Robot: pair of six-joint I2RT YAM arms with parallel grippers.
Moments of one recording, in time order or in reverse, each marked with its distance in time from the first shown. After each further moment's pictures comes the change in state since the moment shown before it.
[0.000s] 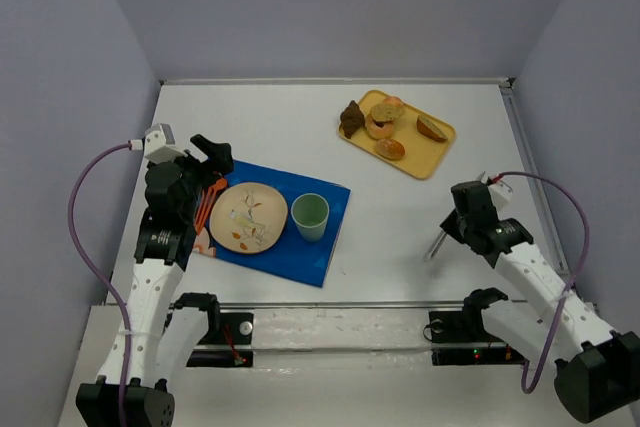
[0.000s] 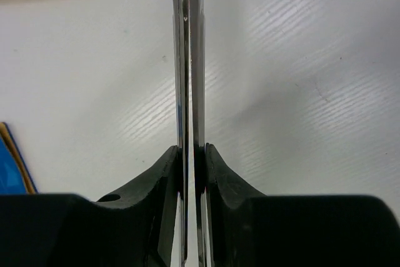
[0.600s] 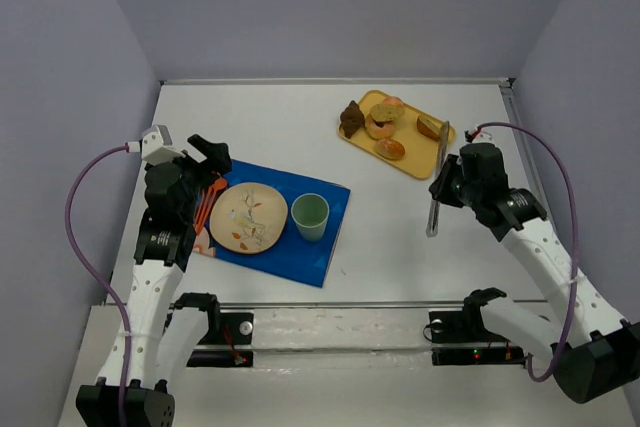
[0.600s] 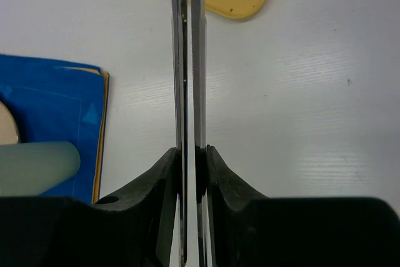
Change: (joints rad) left arm 0.000 -0.009 0.000 -0.010 -0.037 -0.016; right arm 0.000 0.032 0.319 -0.006 -0.218 -0.388
